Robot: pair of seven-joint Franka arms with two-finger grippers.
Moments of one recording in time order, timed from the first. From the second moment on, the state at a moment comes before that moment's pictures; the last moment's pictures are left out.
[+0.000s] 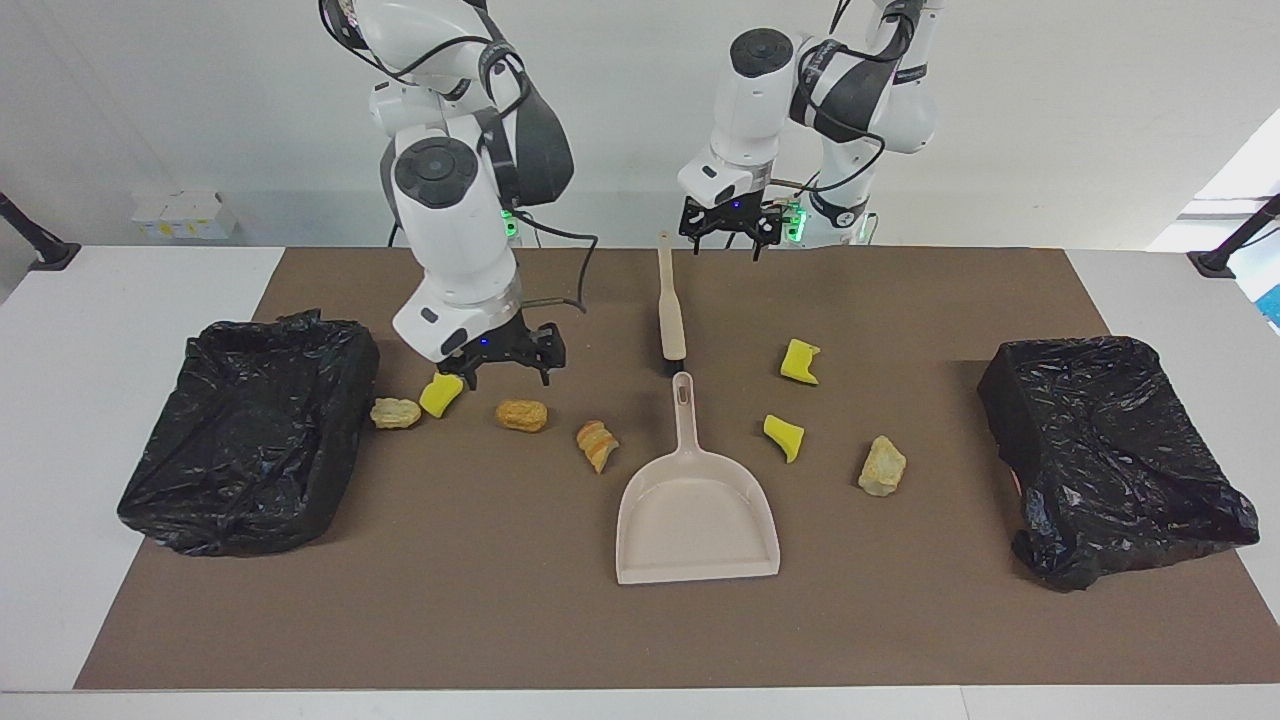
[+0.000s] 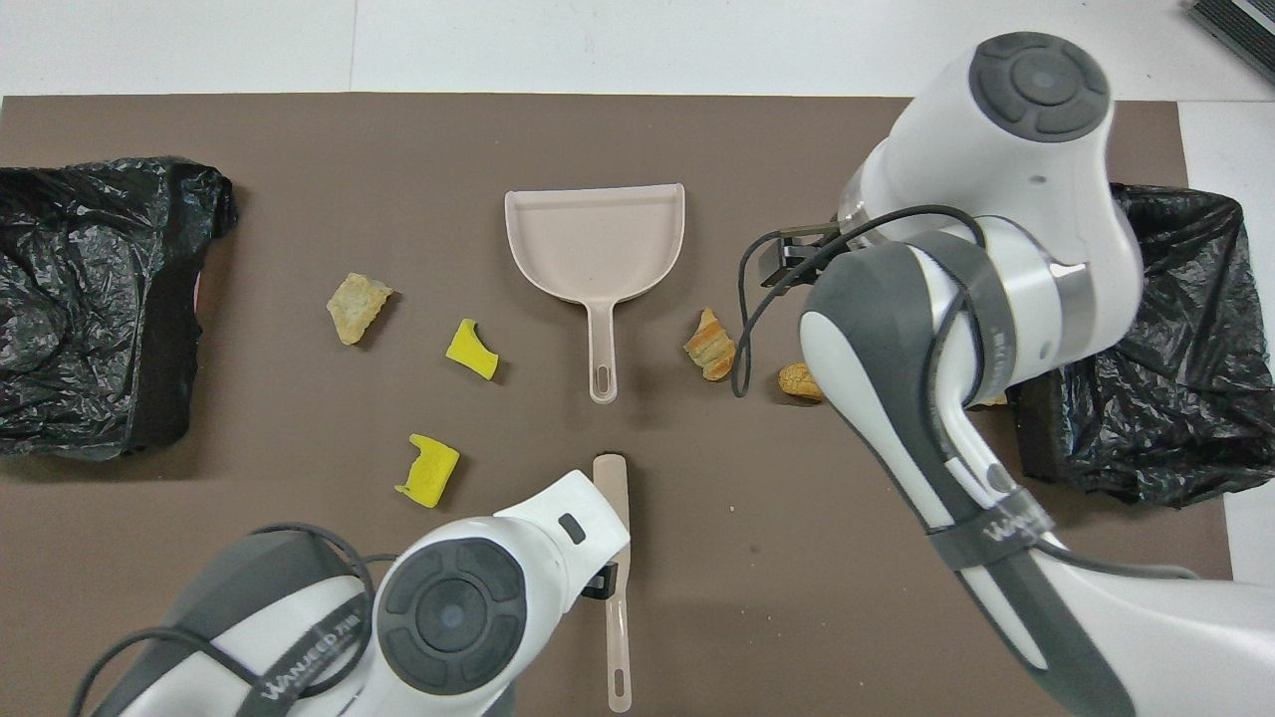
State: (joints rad) left arm -0.77 -0.19 -0.03 -2.21 -0.05 1.98 -0.59; right arm 0.29 0.38 0.05 -1.40 0.01 1.77 0.31
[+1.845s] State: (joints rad) left arm -1.01 -0.11 -0.03 -2.42 -0.15 2.27 -0.86; right arm 0.51 0.57 0.11 -1.48 -0.03 2.17 0.63
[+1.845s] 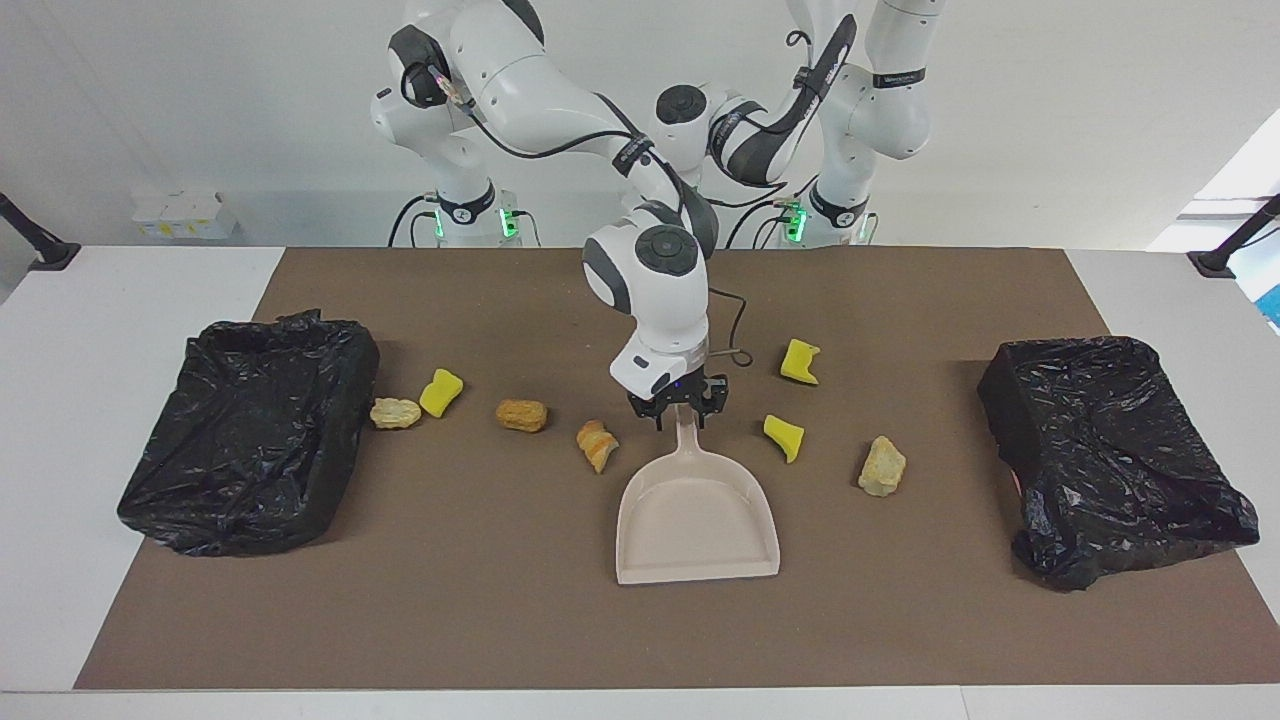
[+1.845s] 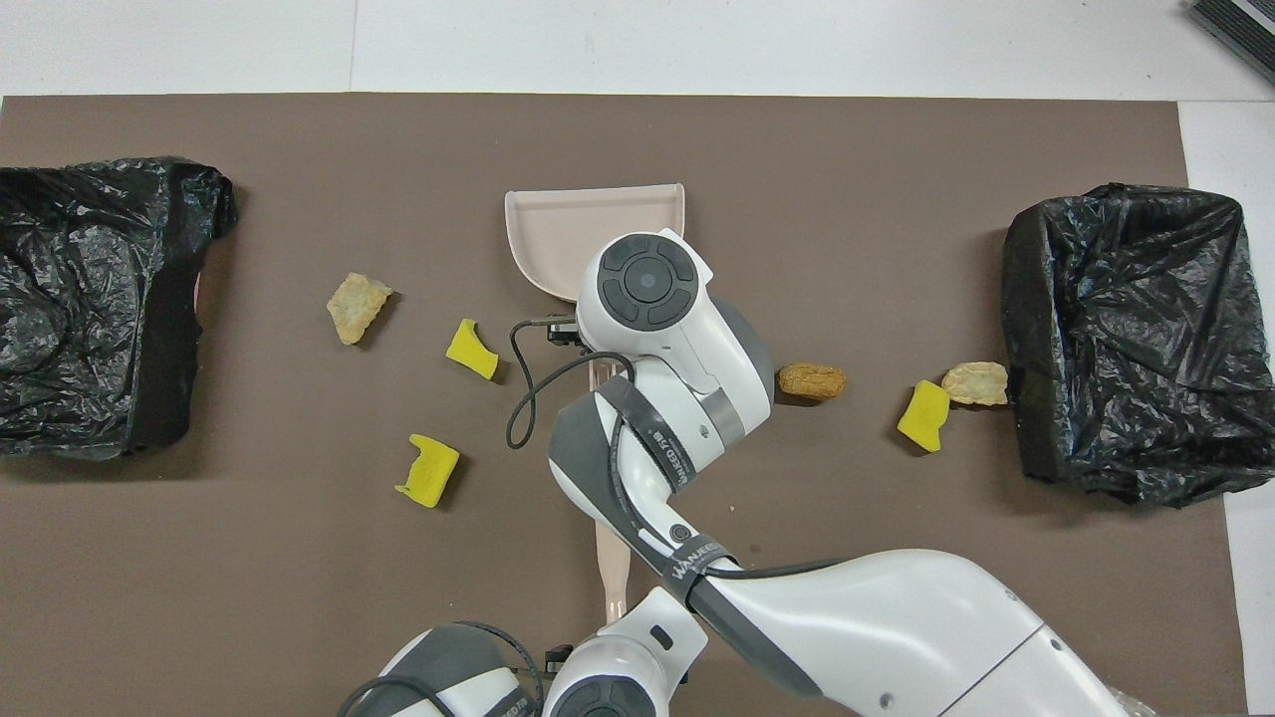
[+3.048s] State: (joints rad) left arm -0.90 -0.19 0.00 -2.40 -0.06 2.09 -0.84; right arm 0.49 0.52 0.11 -1.52 -0.03 2.07 0.22
